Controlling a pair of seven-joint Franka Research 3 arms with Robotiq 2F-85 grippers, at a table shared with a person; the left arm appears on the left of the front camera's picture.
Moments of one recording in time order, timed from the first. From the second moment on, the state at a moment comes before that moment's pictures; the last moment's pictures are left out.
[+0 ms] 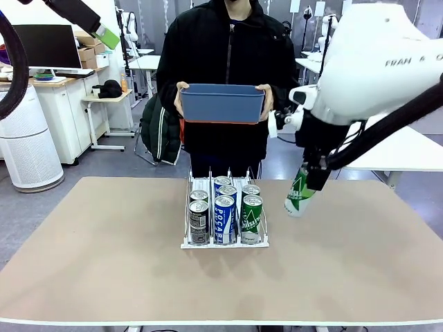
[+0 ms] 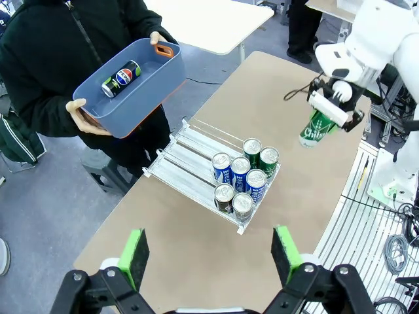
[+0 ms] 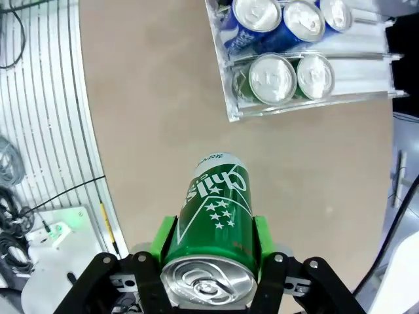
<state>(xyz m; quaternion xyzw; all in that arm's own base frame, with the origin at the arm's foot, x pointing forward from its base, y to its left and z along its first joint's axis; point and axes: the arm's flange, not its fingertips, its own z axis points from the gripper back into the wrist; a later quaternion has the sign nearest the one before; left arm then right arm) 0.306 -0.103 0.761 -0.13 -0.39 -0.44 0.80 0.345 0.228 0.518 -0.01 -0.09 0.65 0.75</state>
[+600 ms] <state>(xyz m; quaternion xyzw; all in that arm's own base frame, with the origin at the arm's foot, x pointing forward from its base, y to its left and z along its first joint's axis) 0.306 -0.103 0.761 -0.13 -0.39 -0.44 0.80 0.344 0.266 0.474 -0.01 -0.09 0.66 0.75</state>
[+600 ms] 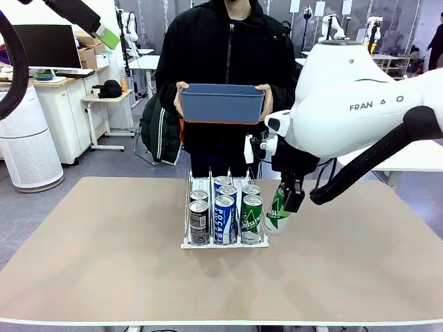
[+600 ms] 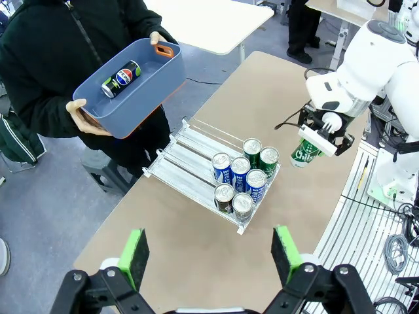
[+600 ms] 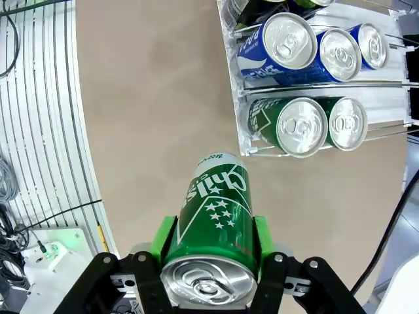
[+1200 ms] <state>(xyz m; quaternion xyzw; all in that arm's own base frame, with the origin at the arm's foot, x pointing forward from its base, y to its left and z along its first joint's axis) 0.306 -0.103 0.761 -0.13 -0.39 -0.44 0.80 0.354 0.278 0.458 0.01 -0.08 0.66 0.75</state>
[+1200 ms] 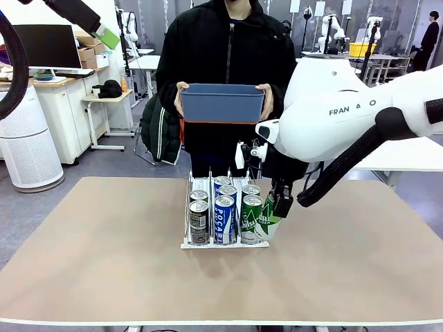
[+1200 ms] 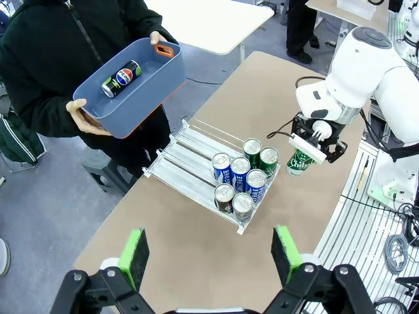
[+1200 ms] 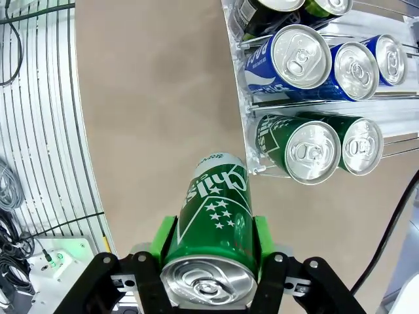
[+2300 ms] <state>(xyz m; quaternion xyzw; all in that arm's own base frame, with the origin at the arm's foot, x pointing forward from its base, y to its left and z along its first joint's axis) 0.306 -0.103 0.761 -0.13 -0.39 -0.44 0.80 0.392 0.301 0.433 0.03 -0.08 0.61 0.79</state>
